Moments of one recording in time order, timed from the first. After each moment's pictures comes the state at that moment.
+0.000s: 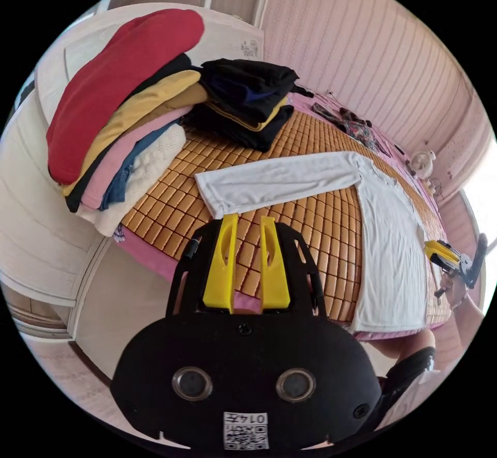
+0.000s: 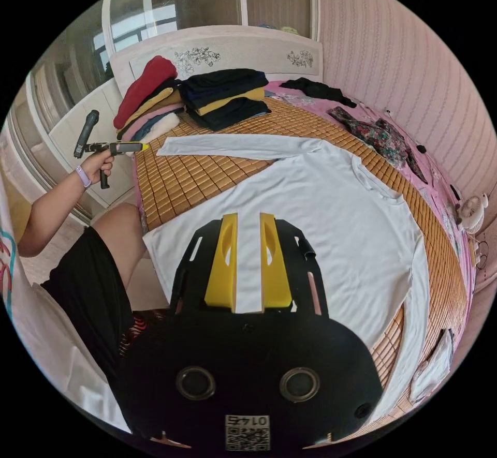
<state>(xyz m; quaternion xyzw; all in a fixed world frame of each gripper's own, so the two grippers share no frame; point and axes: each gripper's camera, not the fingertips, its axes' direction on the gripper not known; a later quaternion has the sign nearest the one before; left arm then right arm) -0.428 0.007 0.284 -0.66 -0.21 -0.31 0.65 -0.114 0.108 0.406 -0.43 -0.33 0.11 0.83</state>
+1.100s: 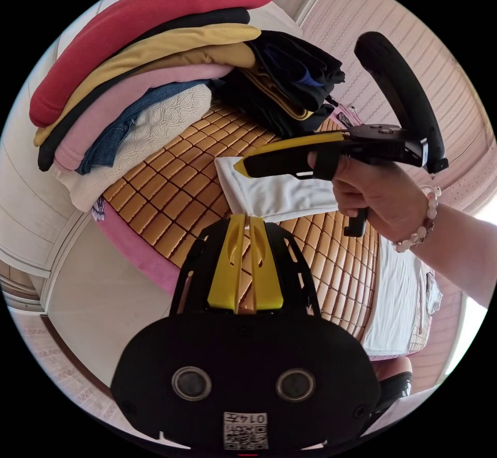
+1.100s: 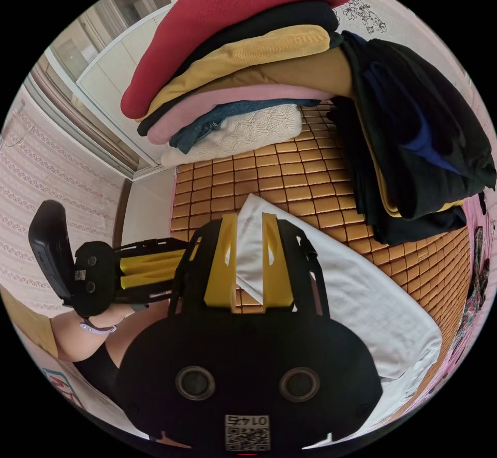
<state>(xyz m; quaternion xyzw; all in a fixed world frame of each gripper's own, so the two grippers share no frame) -0.512 0.085 0.212 -0.65 -0.23 -0.38 0.62 -0.553 -0.031 0.595 -0.44 -0.54 -0.04 0.71</state>
